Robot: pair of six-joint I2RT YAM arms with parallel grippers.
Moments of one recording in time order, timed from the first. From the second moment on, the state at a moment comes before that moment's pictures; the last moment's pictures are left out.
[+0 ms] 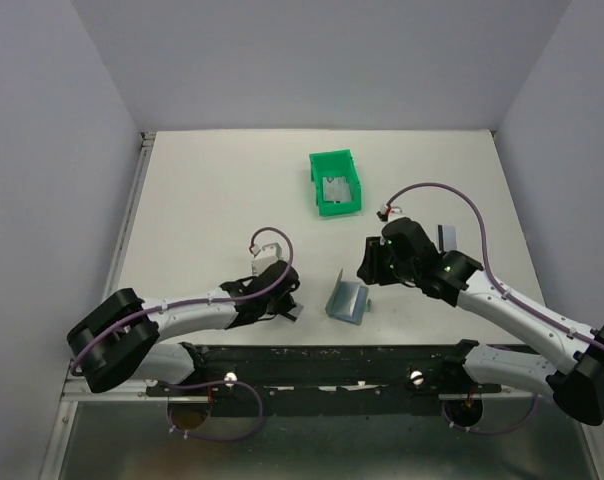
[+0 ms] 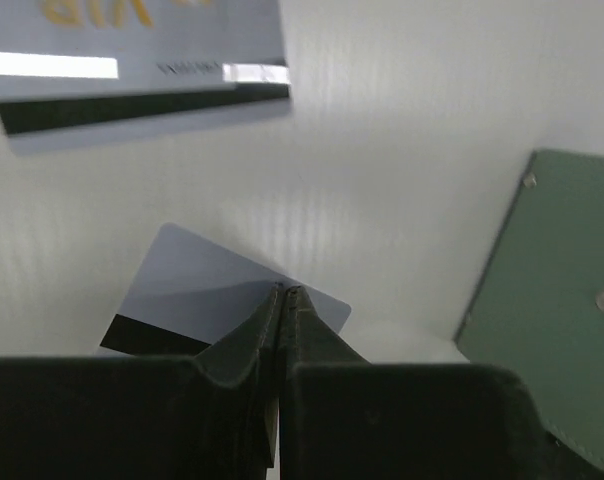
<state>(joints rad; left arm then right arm) -0.85 1.31 0.51 -0.13 -0.26 -0.95 0.76 1.08 0.83 -0.54 0.10 0.53</state>
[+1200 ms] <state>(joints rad) -0.95 1.10 0.45 -0.21 -0.45 -0.95 0.76 0.92 0.80 -0.52 0.03 0.55</state>
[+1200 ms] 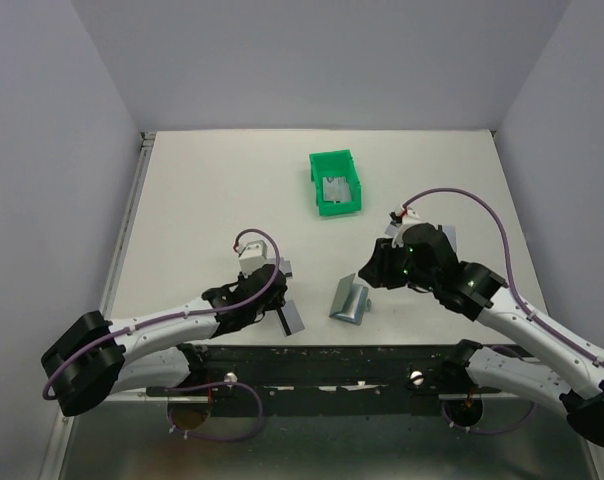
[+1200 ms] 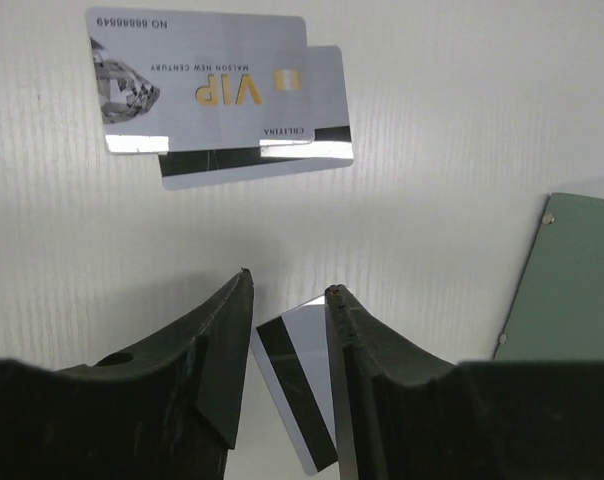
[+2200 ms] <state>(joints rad) -1.08 1.27 0.49 -0.13 -0.32 -0.96 0.76 0.92 0.77 -0.52 0.03 0.55</state>
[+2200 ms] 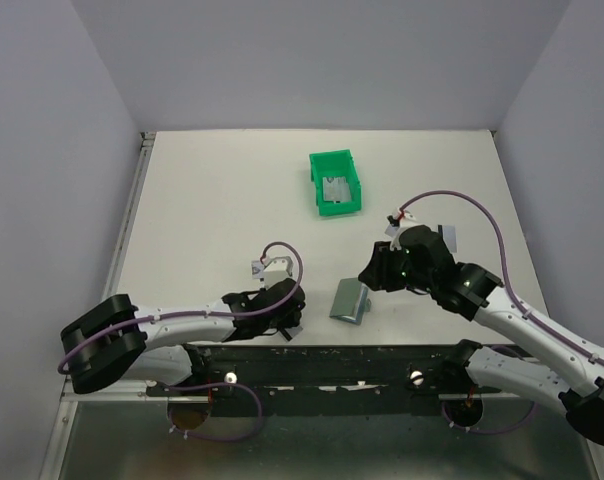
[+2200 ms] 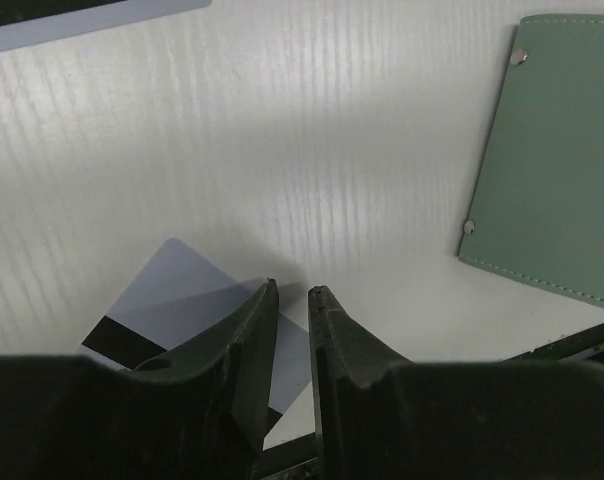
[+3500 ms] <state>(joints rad) -1.05 1.23 0.46 -0.08 -0.27 -0.86 0.76 0.95 0.72 -0.49 -0.02 0.56</state>
